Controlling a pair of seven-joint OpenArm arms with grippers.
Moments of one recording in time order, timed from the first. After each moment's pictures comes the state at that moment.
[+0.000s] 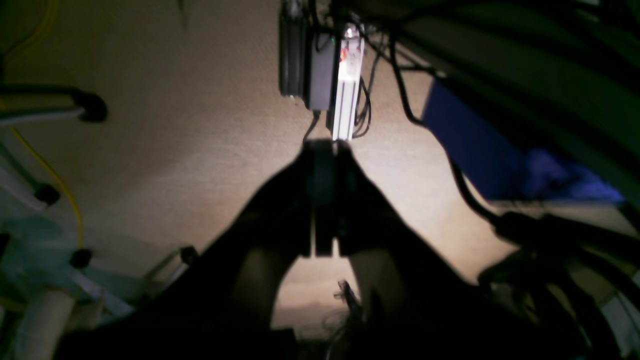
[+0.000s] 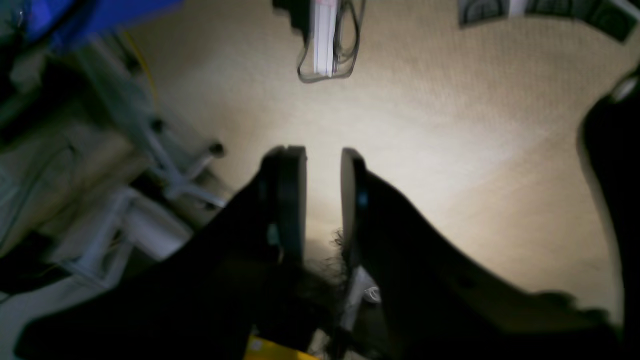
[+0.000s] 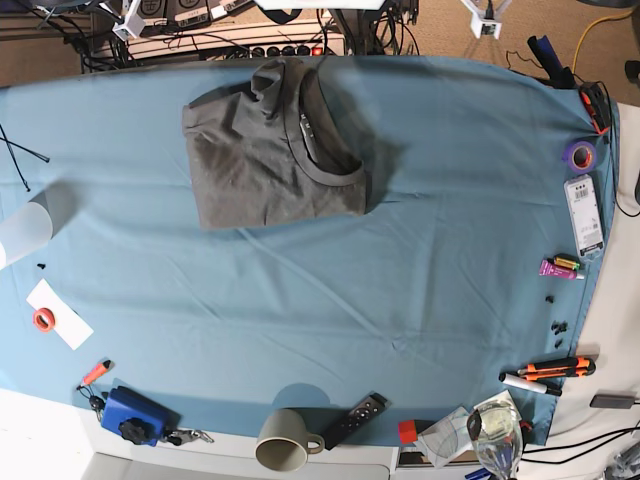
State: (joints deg) left arm 49.8 3.3 -13.0 105.3 -9.2 -14.0 52.8; right arm -45.7 22.5 29.1 88.6 51.6 39.9 -78.1
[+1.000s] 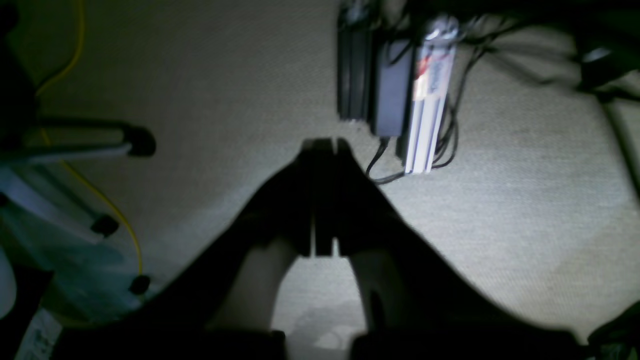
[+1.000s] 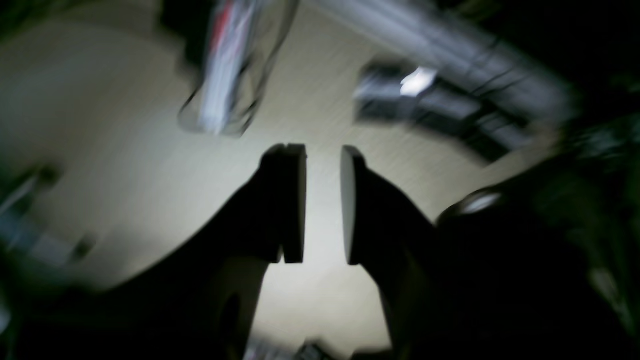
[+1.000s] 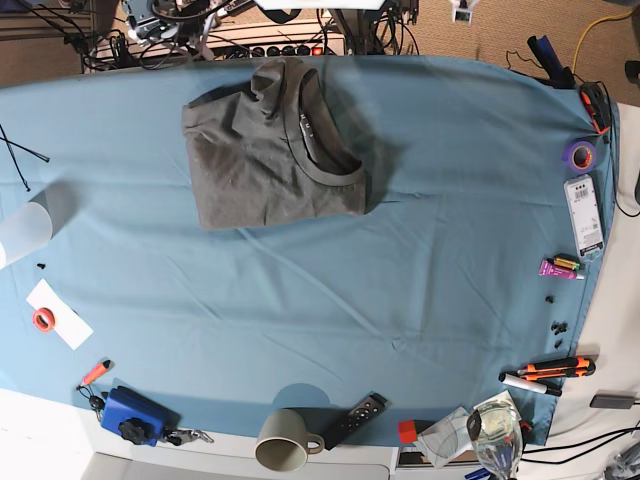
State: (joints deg) left arm 23.8 -0.2 -13.2 32.6 12.8 -4.4 0.3; right arm -17.9 22.5 -10.8 44.3 2.5 26.5 -16.4
